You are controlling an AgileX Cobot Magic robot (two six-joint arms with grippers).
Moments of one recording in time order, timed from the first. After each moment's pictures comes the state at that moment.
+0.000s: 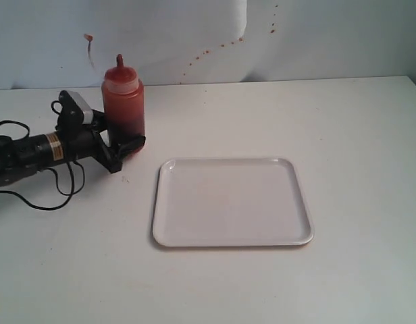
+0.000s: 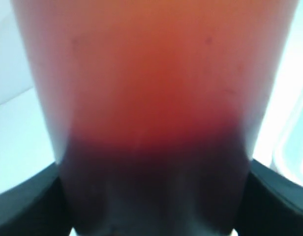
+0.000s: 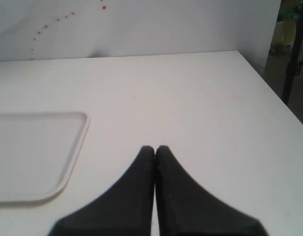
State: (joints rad) left arm 0.04 2.37 -1.22 1.08 -1.02 -0.36; right arm 0.02 0.01 0.00 -0.04 0.34 0.06
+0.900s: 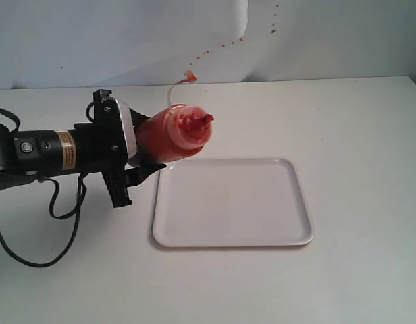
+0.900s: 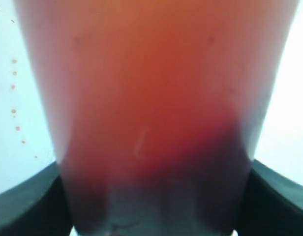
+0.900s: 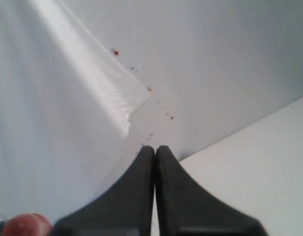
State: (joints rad) left arm -0.24 1.82 -0.81 1.03 -0.62 0.16; right arm 0.07 0.00 -0.07 0.49 0.05 0.07
